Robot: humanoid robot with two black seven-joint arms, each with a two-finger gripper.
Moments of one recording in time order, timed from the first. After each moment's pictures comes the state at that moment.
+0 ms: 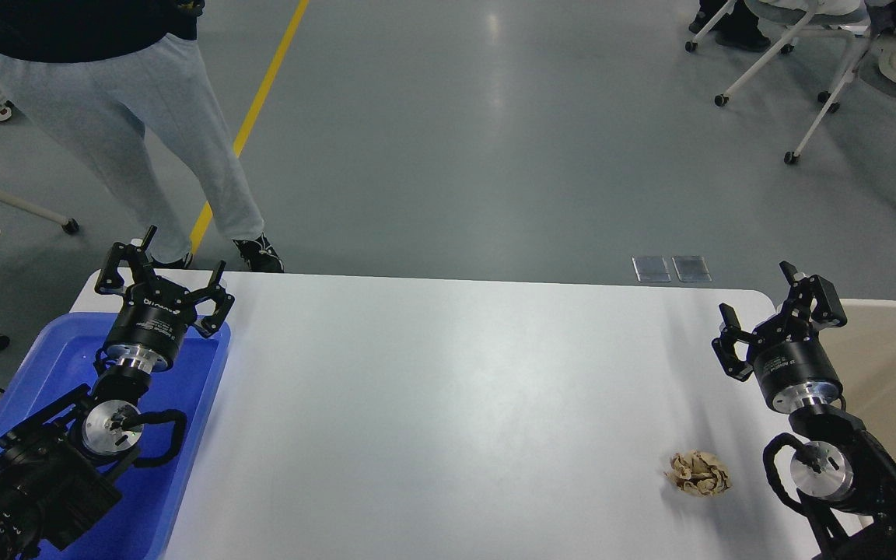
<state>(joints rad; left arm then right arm) -0.58 0.34 -0.74 -0.46 -0.16 -0.63 -0.53 0.25 -0.16 1.47 0.94 -0.65 0.11 0.27</state>
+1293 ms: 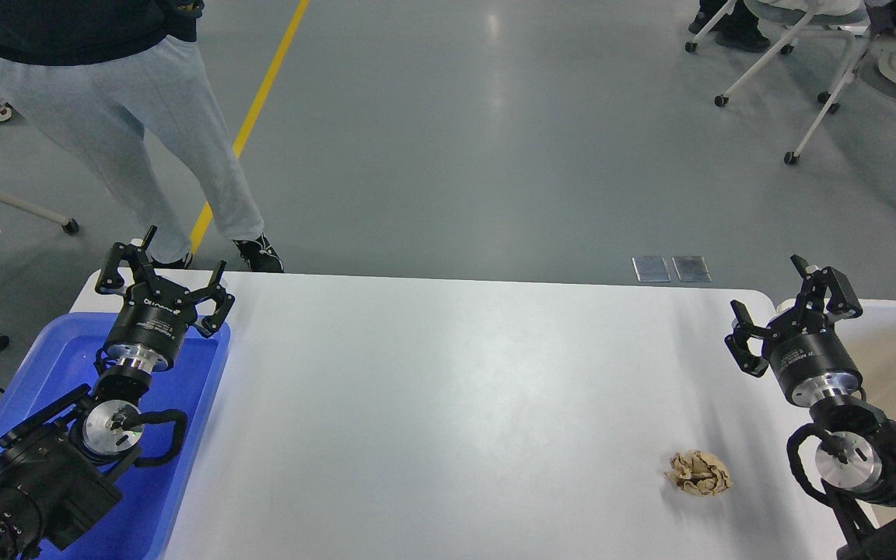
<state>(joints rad) -0.58 0.34 -0.74 -0.46 -0.16 -0.63 -0.53 0.26 -0.27 1.42 0.97 -0.58 0.11 0.19</state>
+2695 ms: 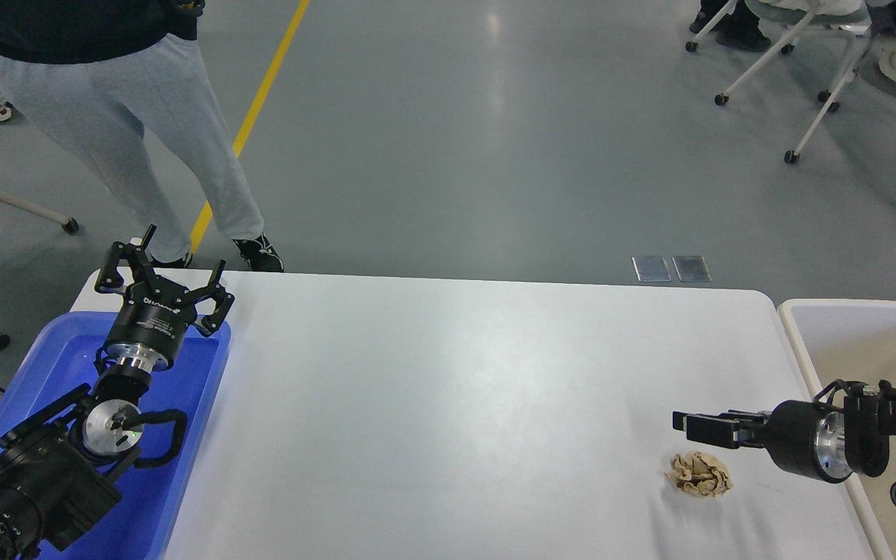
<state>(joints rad) -0.58 0.34 -0.74 -0.46 -0.16 -0.63 -0.53 0.65 -0.92 0.22 1.38 -1.47 0.10 0.10</state>
